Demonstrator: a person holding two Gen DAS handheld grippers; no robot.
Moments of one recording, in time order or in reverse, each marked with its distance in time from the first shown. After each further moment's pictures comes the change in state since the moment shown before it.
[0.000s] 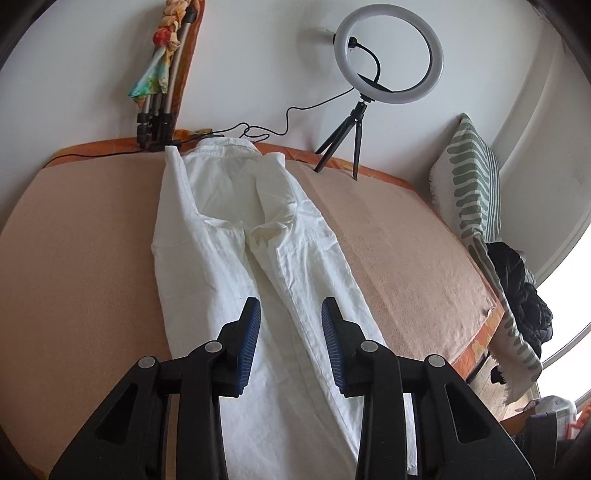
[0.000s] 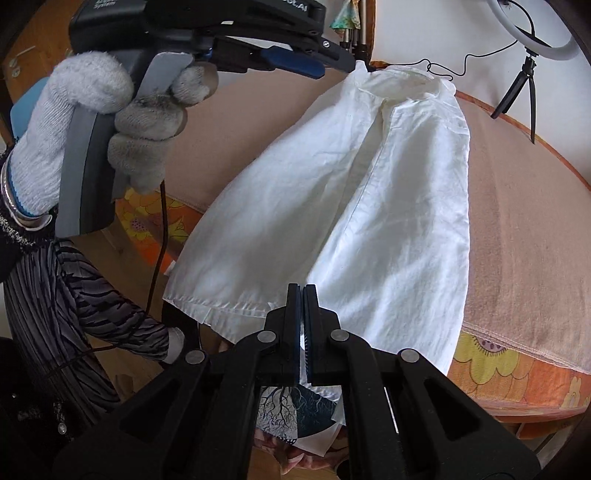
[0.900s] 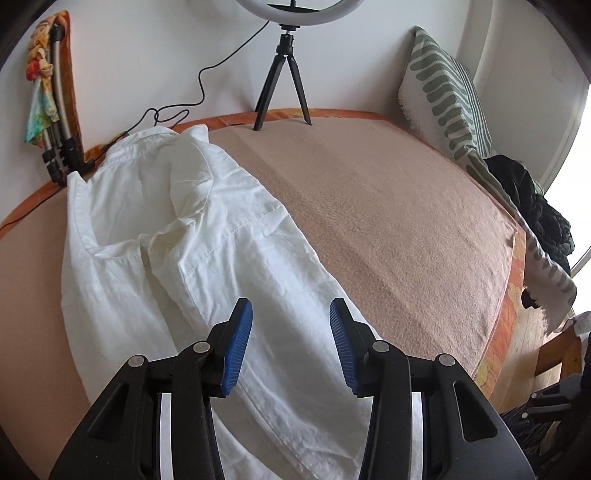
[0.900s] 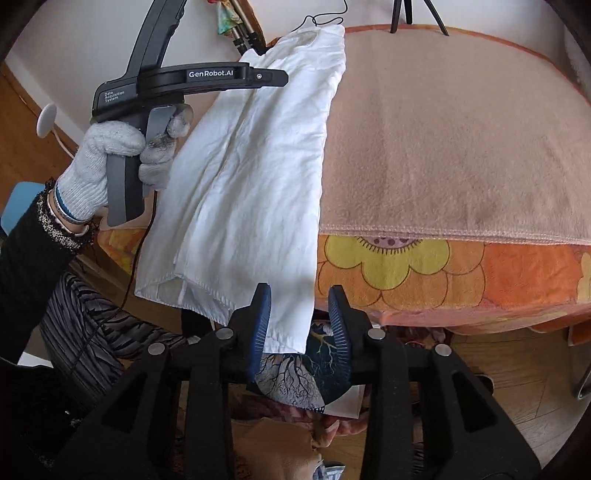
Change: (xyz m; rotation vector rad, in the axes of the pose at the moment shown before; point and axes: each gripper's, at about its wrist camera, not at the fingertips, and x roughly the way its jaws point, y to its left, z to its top) left arm 0.095 -0.067 -0.003 0.312 0.158 -0.017; right arm -0.029 -0.112 -0.060 0.386 0.035 0.095
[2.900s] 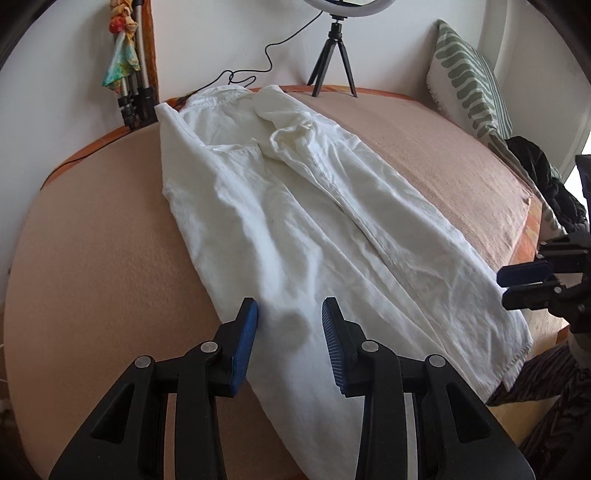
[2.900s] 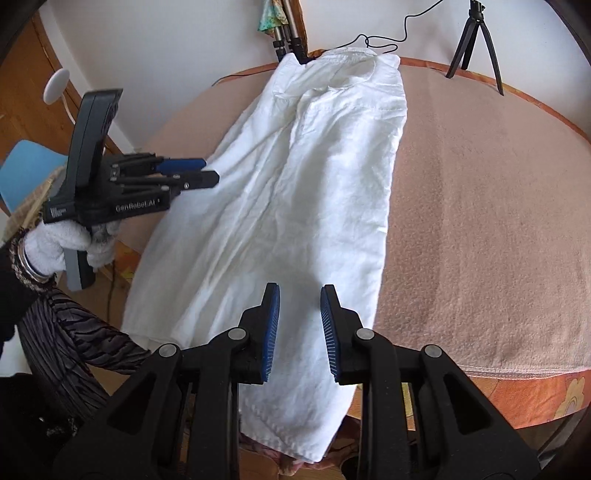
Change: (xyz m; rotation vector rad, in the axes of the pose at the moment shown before) left arm -0.073 0.046 -0.111 -0.032 0.037 0.089; right arm 0.021 0.045 0.054 -0.200 -0.037 -0.016
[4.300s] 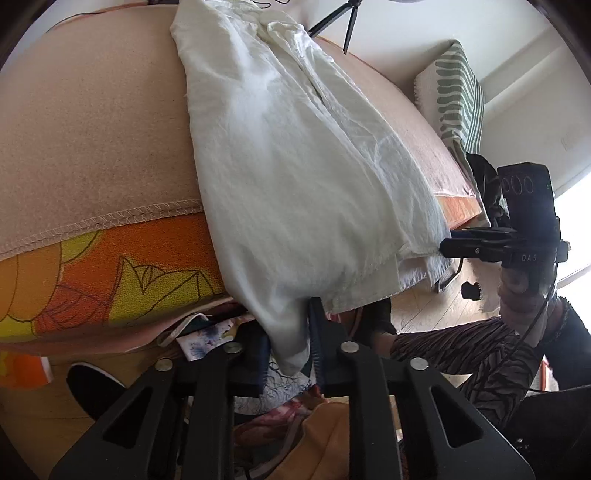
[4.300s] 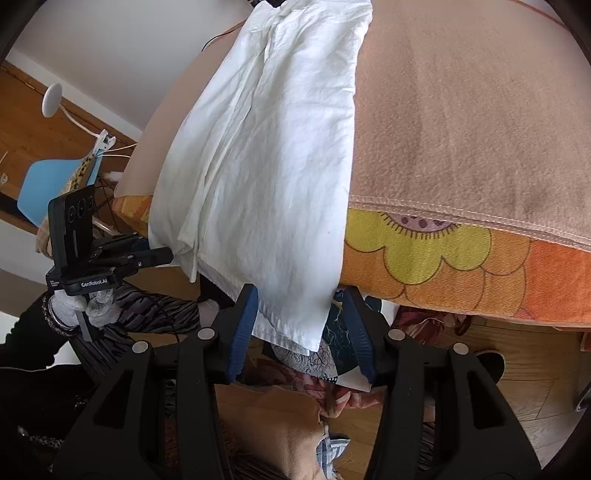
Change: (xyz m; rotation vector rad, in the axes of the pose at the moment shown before) left arm -0.009 -0.008 -0.107 -0.324 0.158 -0.306; right arm 0.021 -0.034 -0.056 0.175 0.217 0.140
